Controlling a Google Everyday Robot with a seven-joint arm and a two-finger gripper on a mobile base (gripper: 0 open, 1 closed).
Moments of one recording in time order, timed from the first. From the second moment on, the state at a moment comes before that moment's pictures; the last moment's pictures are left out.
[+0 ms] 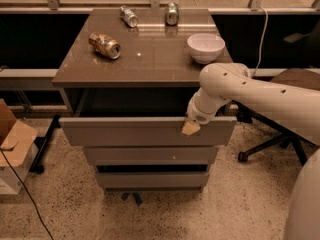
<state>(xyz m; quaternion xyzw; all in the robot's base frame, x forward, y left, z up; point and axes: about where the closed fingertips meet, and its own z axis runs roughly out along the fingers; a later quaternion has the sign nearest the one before) 0.637 -0.114 0.649 -0.62 0.77 0.04 0.17</state>
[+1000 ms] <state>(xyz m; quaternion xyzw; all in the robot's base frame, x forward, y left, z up) 0.629 -0.116 0.647 -0.61 0.77 0.04 0.17</state>
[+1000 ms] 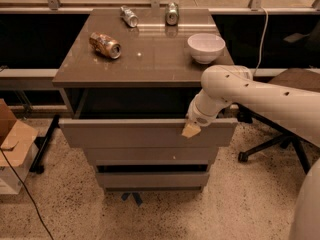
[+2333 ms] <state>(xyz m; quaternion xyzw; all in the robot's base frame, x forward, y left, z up) 0.596 -0.124 0.643 -0.61 0.77 0.08 0.18</state>
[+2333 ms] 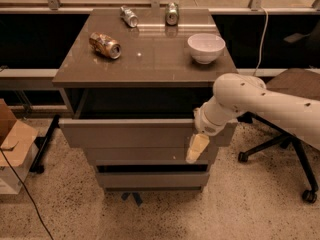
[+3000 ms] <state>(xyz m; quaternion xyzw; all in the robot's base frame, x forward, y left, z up) 0.562 -0.135 0.644 -0.61 0.77 0.10 0.19</state>
